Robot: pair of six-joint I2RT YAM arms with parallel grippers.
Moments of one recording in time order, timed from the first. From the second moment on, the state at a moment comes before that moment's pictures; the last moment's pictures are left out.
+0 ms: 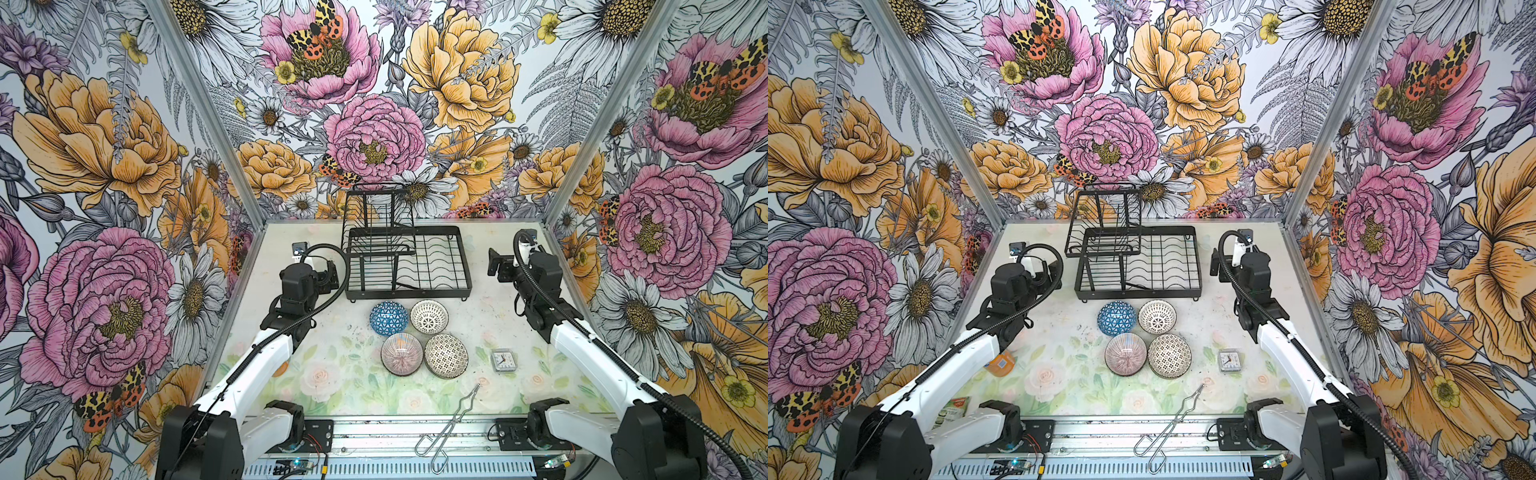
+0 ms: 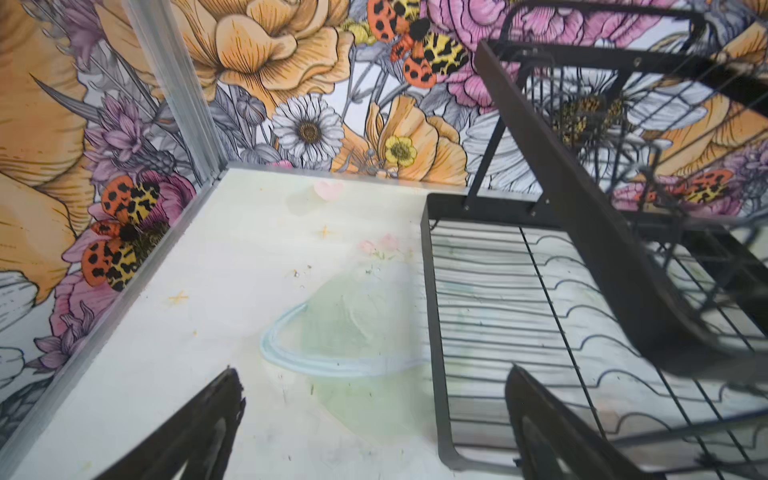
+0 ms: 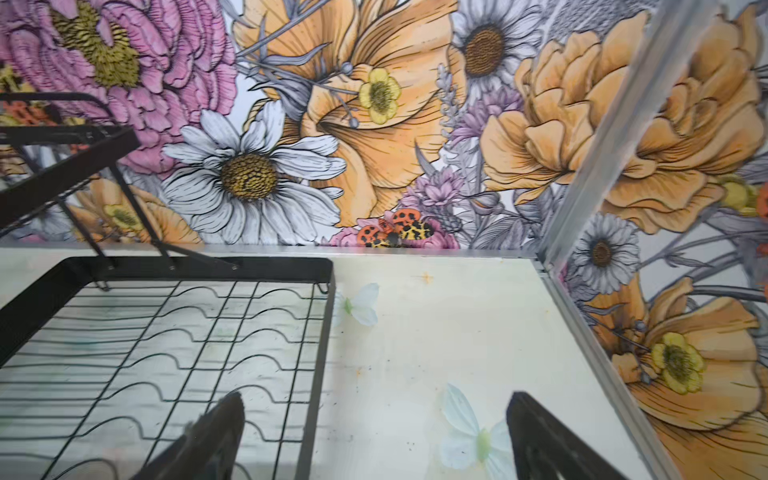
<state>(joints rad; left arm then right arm) -0.24 1.07 0.68 -0.03 -0.27 -0.20 0.20 1.15 0.78 0.06 0.09 0.03</state>
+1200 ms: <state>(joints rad) -0.47 1.46 0.68 -0.20 0.13 -0.50 0.35 1.40 1.02 -0.24 -0.14 0.04</state>
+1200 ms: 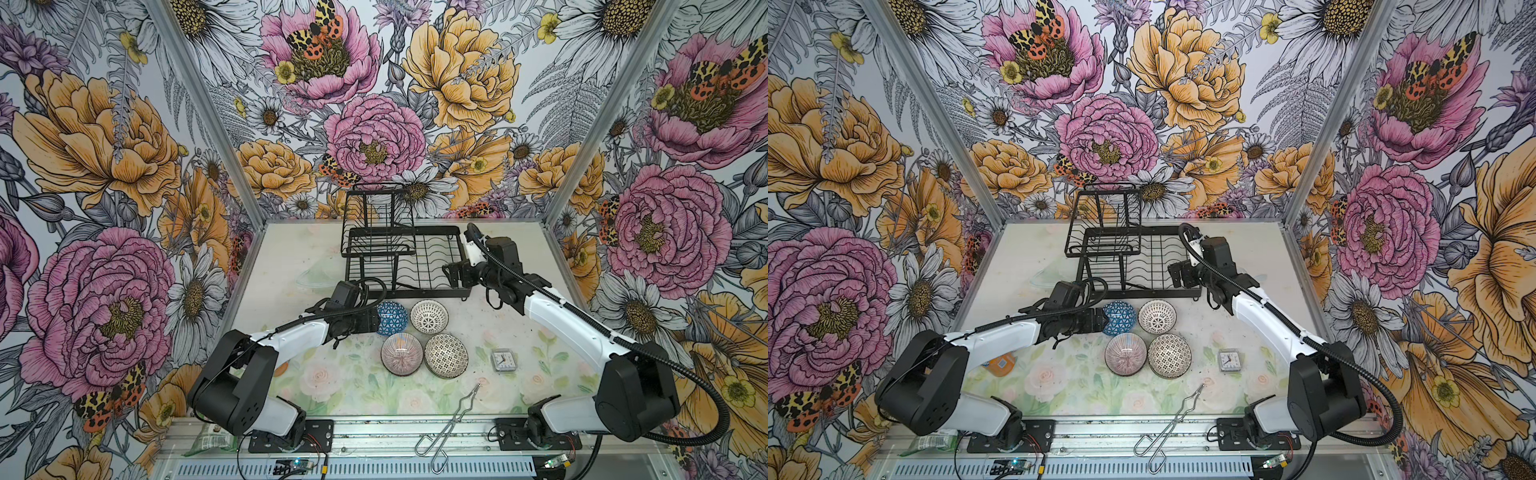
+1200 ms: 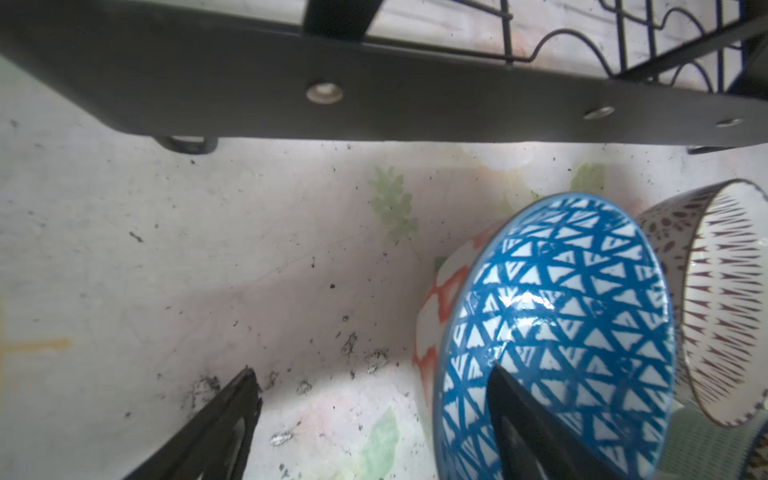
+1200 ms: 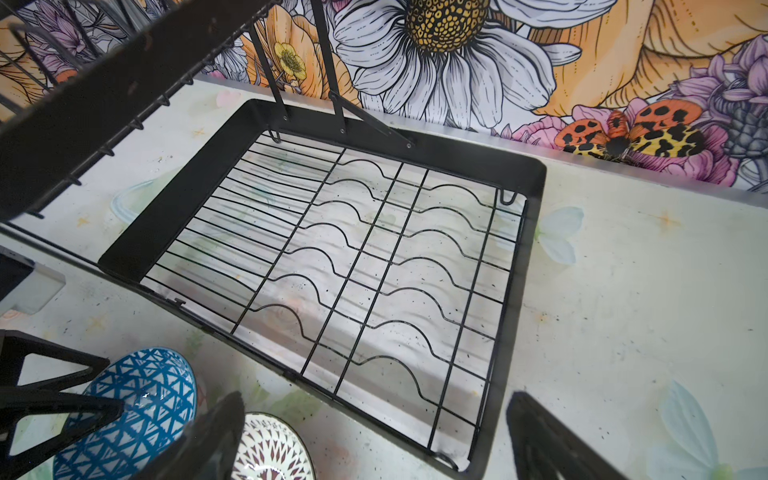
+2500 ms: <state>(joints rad) -0.49 1.51 0.71 -0.15 0.11 -0.54 0.36 1.40 1.01 -0.24 -0.14 0.04</state>
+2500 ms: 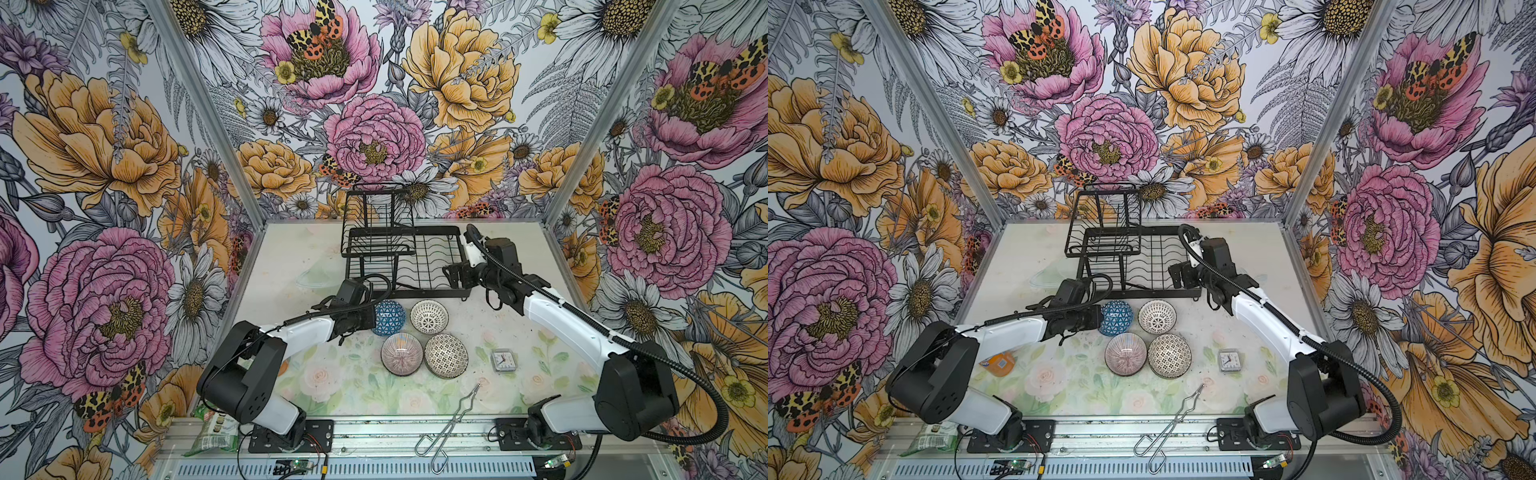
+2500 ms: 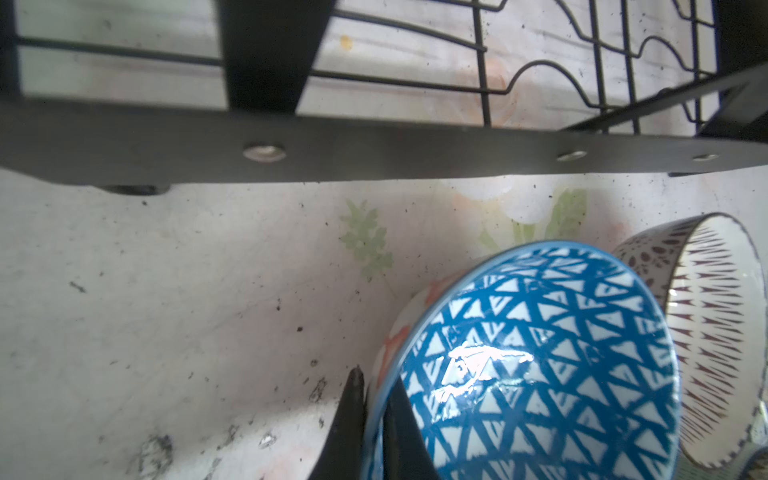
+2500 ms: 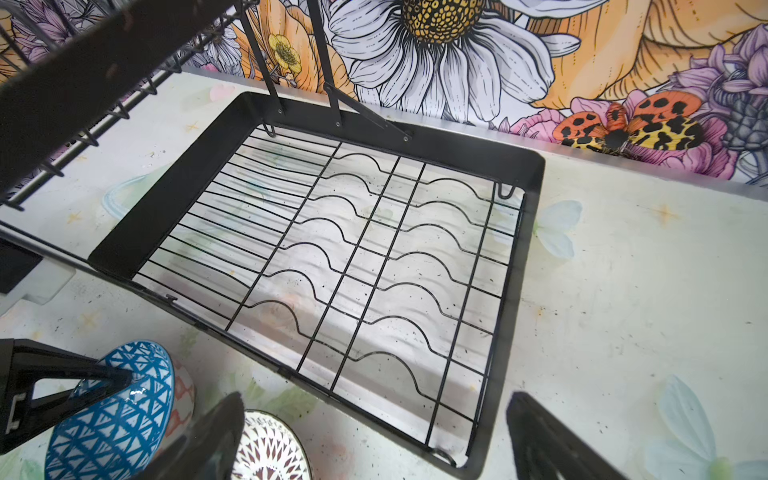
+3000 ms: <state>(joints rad) -0.55 1.19 0.73 -0.23 -0.12 -0.43 0.38 1.30 0.97 -0.25 -0.23 0.07</state>
